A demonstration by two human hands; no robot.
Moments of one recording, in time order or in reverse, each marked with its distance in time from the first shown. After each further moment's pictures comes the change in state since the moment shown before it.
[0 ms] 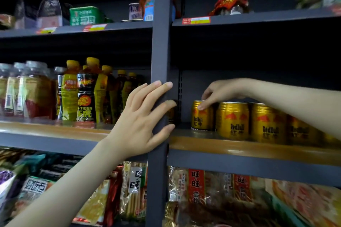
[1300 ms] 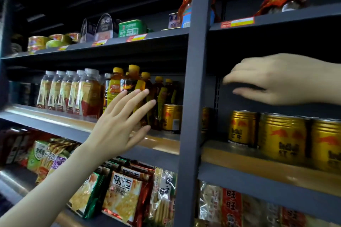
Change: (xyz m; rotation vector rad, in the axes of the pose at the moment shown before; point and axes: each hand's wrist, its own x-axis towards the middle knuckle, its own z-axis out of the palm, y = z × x) left_hand -0.063 -0.063 -0.050 0.367 -0.158 -0.116; right_hand -0.061 -0.028 -0.037 -0.629 0.727 -0.931
